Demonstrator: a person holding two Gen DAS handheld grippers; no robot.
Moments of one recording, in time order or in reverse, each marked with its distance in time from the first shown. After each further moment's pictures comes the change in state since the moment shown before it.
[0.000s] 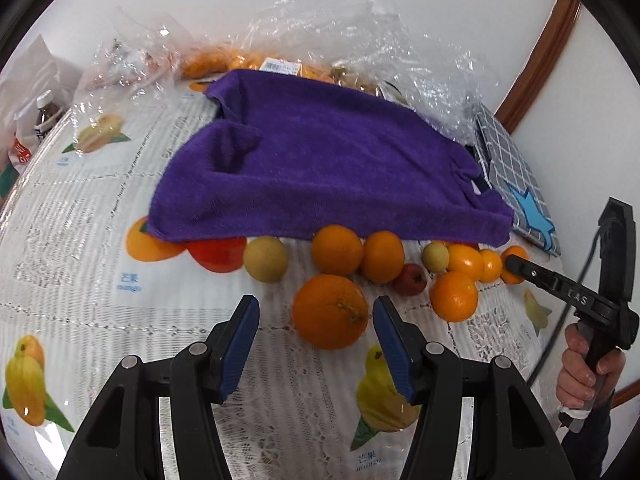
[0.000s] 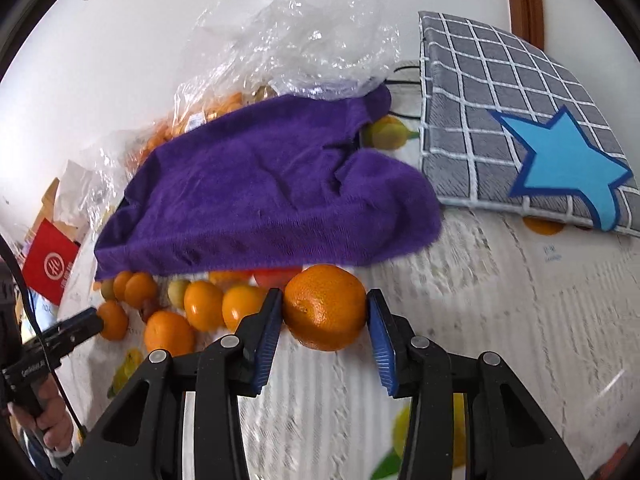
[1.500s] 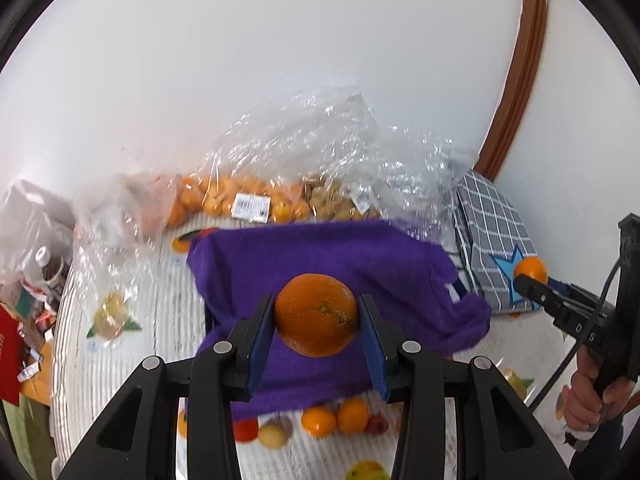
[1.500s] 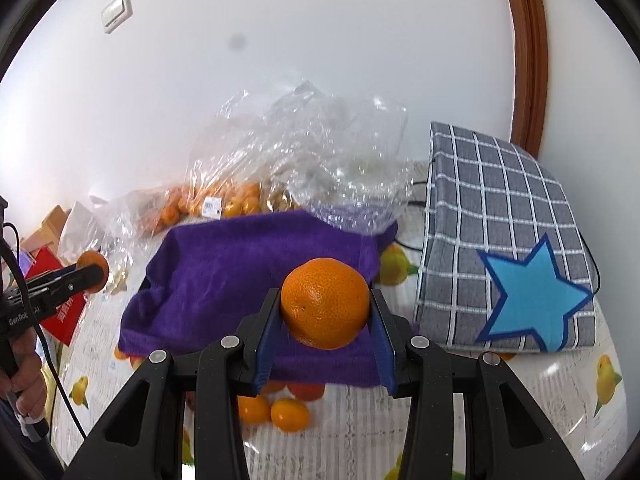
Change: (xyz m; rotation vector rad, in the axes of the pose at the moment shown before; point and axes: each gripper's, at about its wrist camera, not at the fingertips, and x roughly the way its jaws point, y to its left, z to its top) left arm -0.049 -0.044 0.133 0.163 -0.151 0.035; right arm -0.061 0.034 0.085 -0.063 -0.195 -0.060
